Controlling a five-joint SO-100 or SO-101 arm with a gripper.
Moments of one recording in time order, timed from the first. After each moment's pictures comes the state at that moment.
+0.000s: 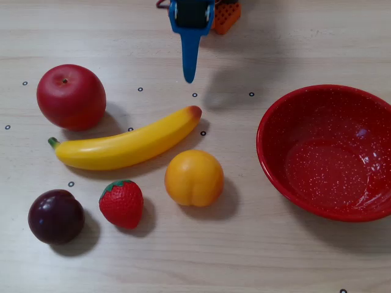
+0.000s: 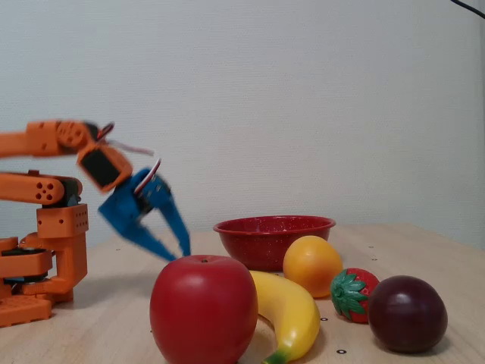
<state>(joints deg) -1.4 161.5 159.3 53.9 12.3</state>
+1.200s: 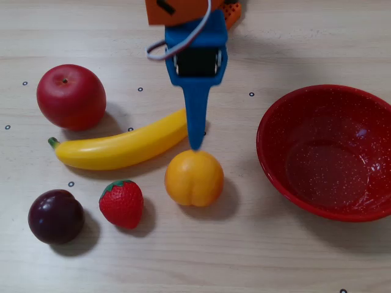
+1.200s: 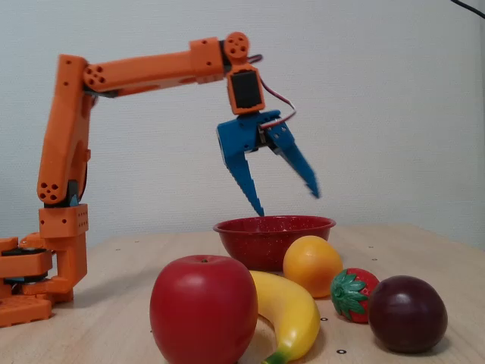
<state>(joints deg) 1.9 69.3 59.8 90.1 11.4</state>
